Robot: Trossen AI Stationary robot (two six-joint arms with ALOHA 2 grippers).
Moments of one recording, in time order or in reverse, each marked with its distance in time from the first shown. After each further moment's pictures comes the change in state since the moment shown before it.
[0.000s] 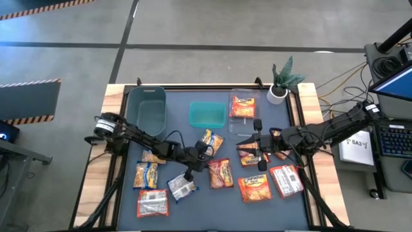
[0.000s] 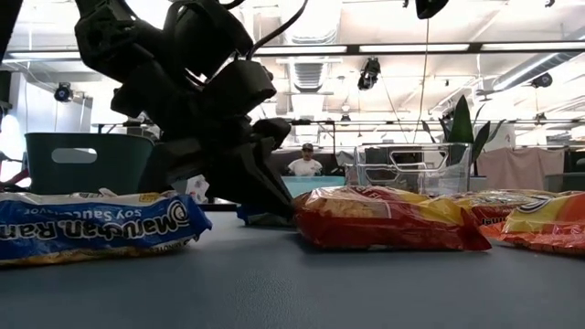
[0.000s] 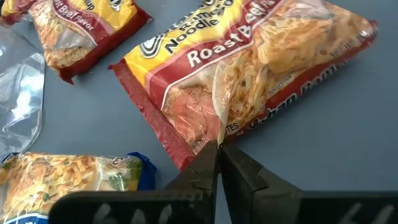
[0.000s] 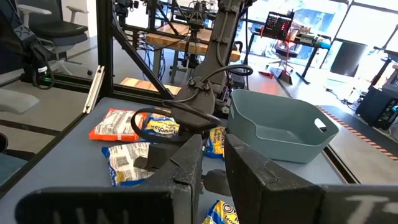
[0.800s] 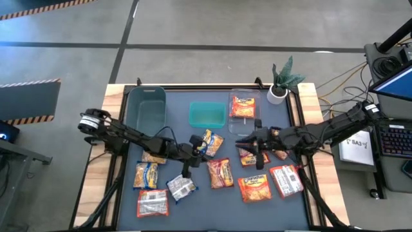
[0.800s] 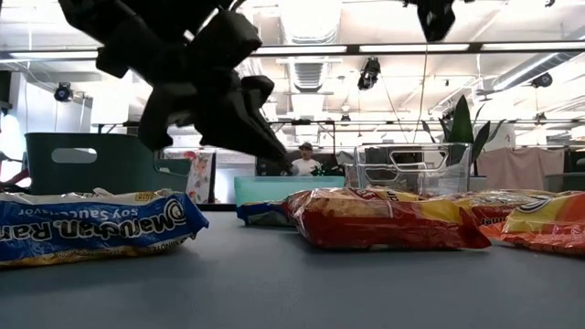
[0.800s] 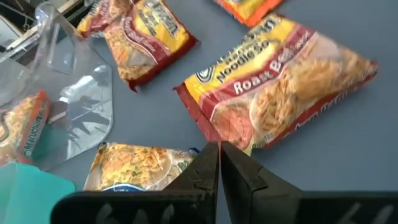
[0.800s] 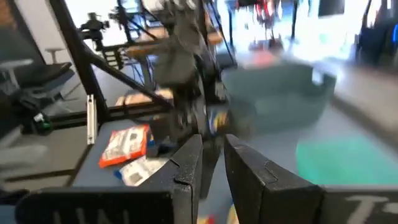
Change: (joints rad) left arm -0.009 -0.200 -0.014 -0.126 -0.114 -0.028; right arm 0.001 0.027 0.006 -0.053 0.059 0.395
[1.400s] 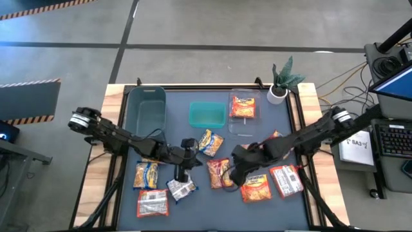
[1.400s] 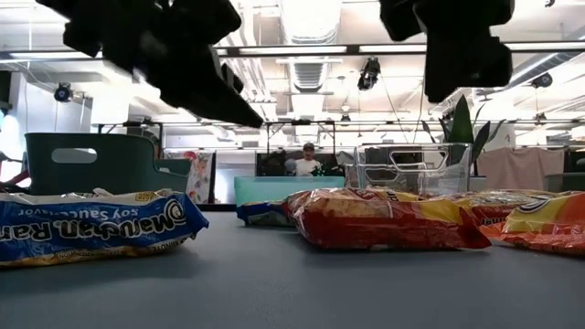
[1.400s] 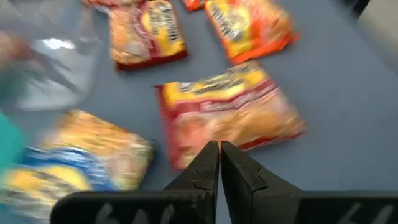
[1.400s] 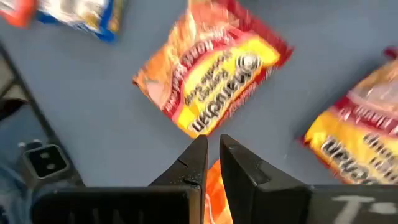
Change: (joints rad) left arm -0.073 -0.121 -0.044 -0.034 0.001 -0.481; right arm 0.052 0.542 0.520 -0.901 -0.281 0.805
